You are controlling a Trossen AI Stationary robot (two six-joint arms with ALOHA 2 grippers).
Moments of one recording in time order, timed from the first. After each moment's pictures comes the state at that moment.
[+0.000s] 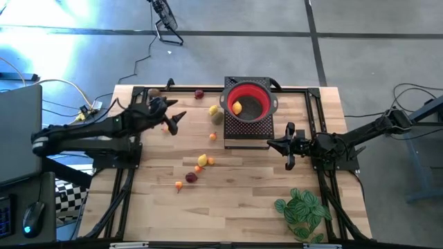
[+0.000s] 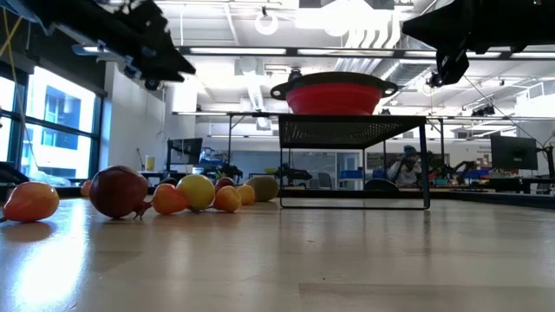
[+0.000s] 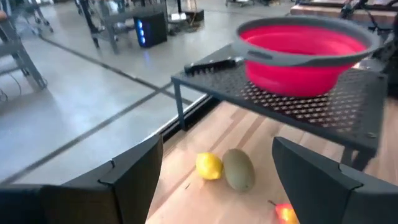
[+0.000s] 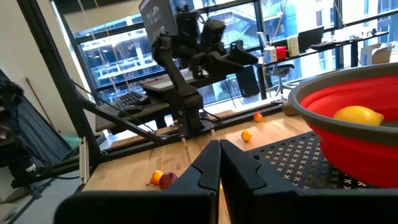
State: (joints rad) left arm 0.30 0.71 0.53 -0.04 -0.36 -0.06; right arm 0.30 0.71 0.21 0.59 0.45 0.23
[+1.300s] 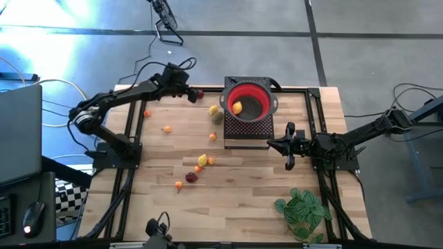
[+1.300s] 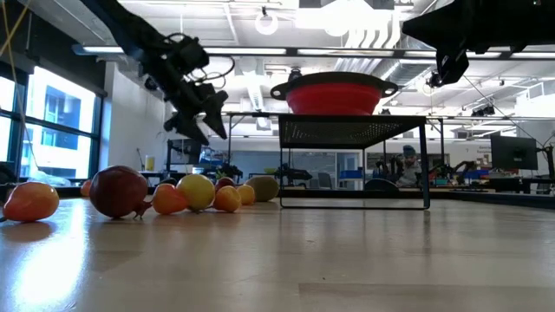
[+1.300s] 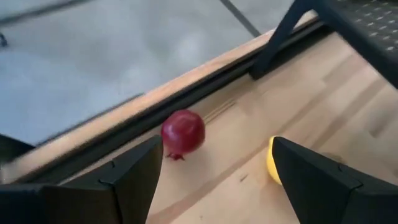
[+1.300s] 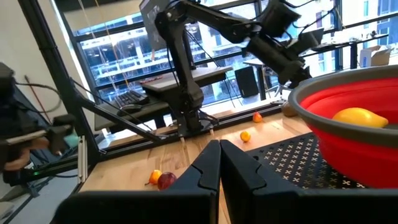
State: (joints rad) left arm 0.80 1.47 0.97 -0.19 0.02 -0.22; right arm 0.30 0.71 0.21 0.59 0.45 0.22
